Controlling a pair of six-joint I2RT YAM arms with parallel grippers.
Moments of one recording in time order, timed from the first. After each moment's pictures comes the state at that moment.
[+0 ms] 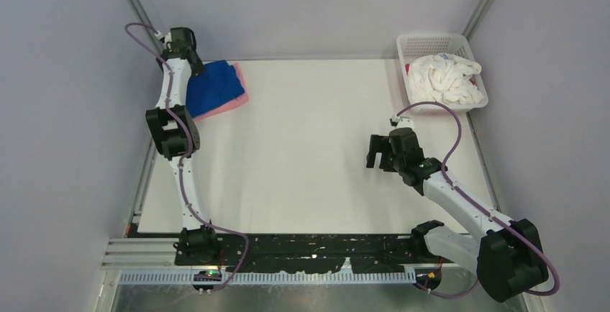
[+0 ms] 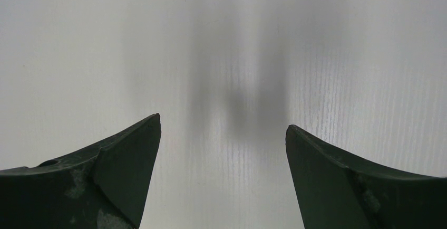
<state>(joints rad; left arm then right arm) 0.15 2.43 2.37 -0.78 -0.41 -0.30 0.36 1.04 0.56 -0.28 0.16 0.39</state>
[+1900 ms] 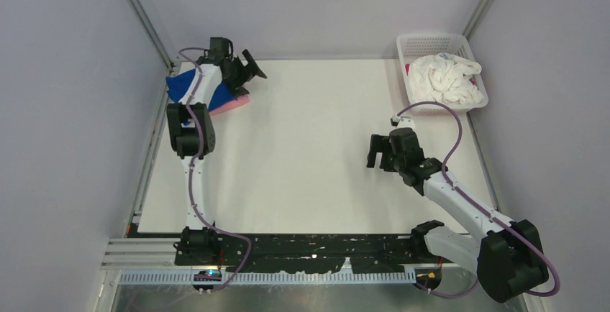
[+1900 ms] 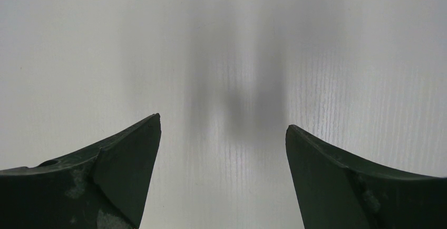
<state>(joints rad) -0.03 2.45 2.21 -0.68 0.37 -0.66 0.36 1.04 0.56 -0.28 0.17 0.38</state>
